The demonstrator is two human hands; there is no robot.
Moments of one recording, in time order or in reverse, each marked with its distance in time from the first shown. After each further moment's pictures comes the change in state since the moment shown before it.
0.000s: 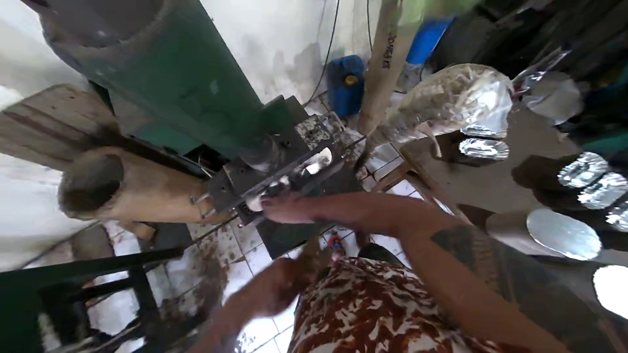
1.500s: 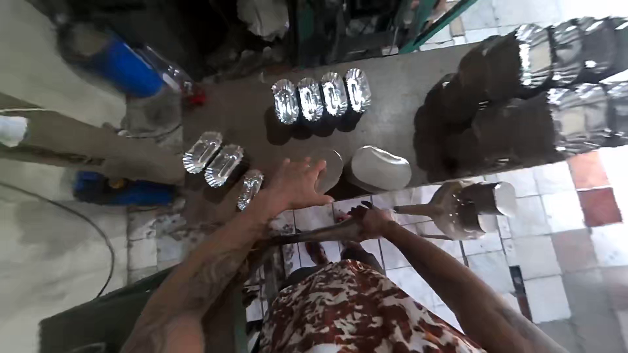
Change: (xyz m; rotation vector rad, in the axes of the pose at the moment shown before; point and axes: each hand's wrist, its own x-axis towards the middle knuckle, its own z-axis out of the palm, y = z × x) left_hand 0.509 0.195 0.284 0.774 -0.839 0.594; right_hand -0.438 0.096 0.467 0.975 0.334 1.273
